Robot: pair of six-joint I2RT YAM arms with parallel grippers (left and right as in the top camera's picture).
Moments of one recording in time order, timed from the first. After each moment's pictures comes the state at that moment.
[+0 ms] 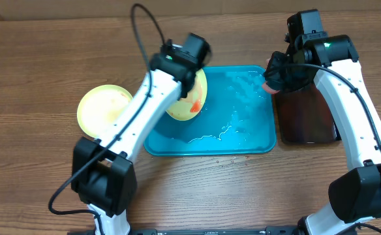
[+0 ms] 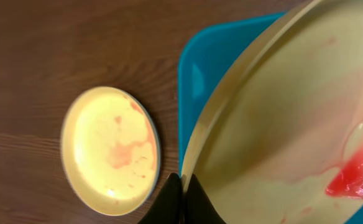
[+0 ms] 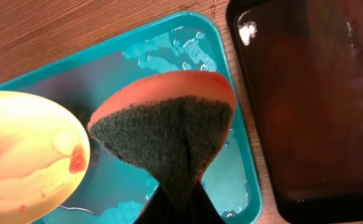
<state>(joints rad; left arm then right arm) -0.51 1.93 1.73 -1.13 -0.58 -0.37 0.16 1.77 1.72 -1.16 -0.09 0.47</state>
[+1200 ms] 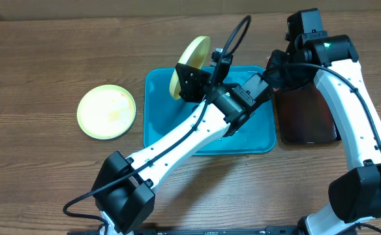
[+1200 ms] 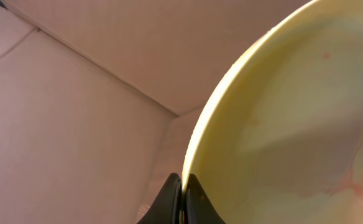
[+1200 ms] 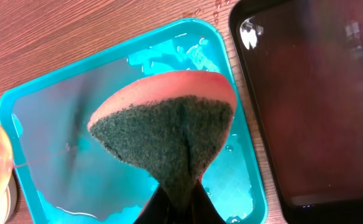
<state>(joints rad) -0.86 1.93 1.73 -1.13 -1.44 -0.45 0.16 1.77 1.72 -1.14 -0.09 0.48</state>
